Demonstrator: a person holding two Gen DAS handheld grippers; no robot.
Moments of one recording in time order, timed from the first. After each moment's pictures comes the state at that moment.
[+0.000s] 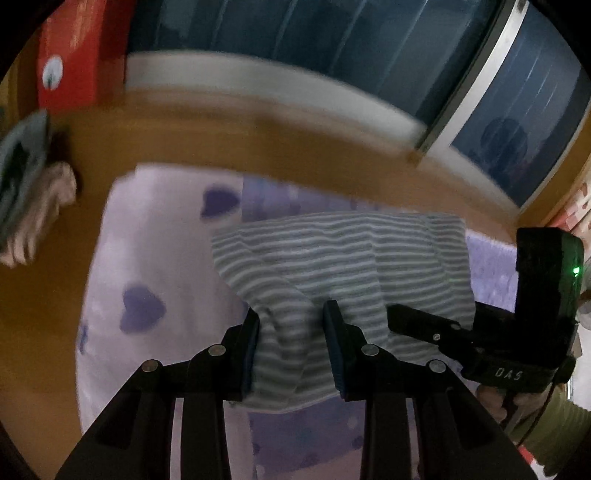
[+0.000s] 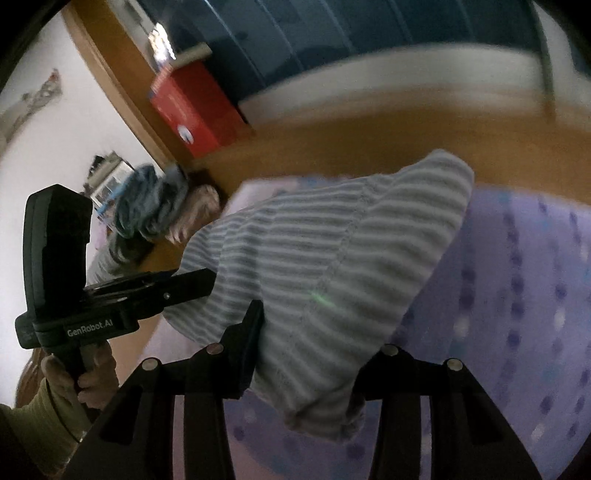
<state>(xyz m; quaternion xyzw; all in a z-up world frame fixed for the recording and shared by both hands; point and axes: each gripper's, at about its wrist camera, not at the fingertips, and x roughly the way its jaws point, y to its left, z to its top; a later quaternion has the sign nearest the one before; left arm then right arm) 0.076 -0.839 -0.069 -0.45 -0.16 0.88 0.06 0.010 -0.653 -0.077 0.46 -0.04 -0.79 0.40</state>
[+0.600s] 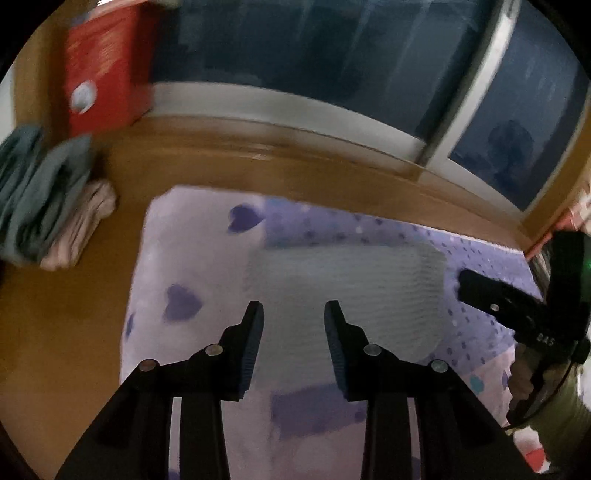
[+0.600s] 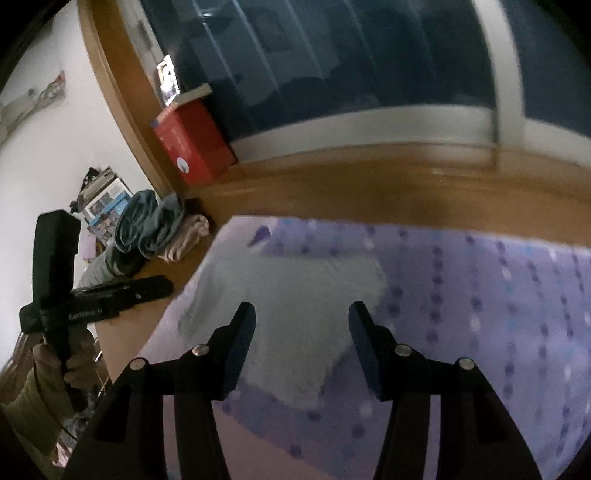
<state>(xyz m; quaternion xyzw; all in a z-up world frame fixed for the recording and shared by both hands) 0.101 -0.842 -0.030 -0.42 -0.14 0.90 0.03 0.025 -0.615 -0.018 0.39 -0.02 -0.85 0.37</state>
